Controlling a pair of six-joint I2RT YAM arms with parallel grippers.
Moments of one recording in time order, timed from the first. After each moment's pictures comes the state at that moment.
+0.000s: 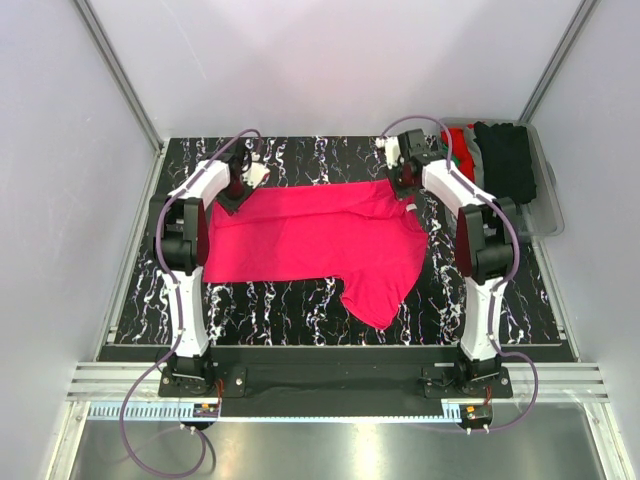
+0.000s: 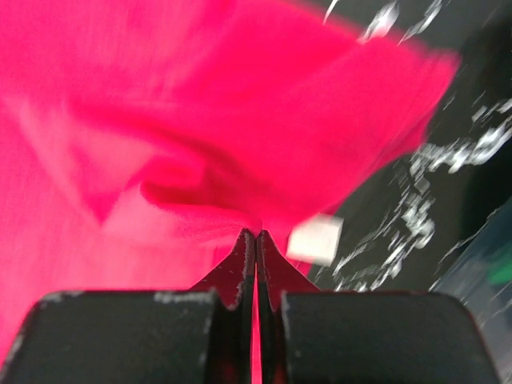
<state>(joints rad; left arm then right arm) -0.11 2.21 1.78 -0.84 -0.07 0.55 0.25 2.09 1.69 -0.60 -0.06 -0.26</state>
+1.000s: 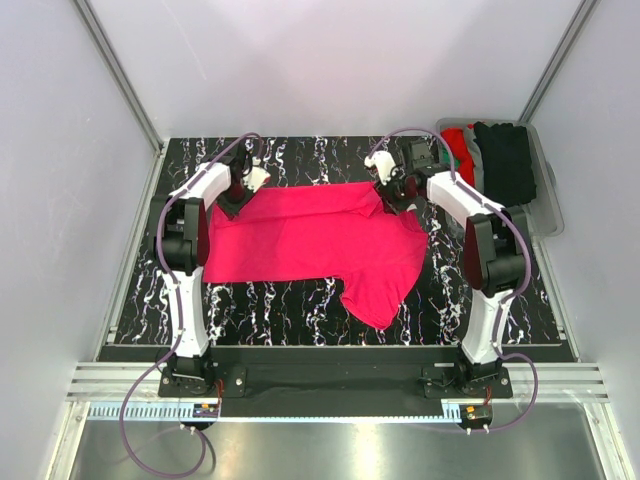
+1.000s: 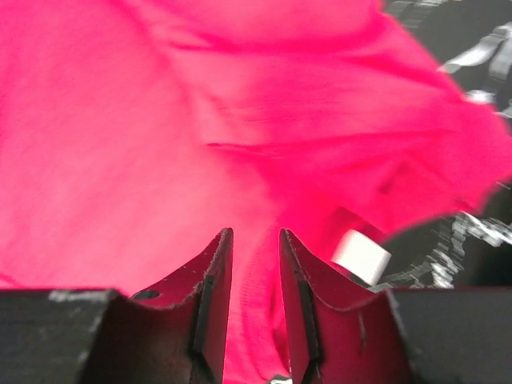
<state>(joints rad) -0.11 2.21 1.75 -0.84 -0.07 0.55 0.25 1.97 1.54 -0.52 -0.28 -0.54</state>
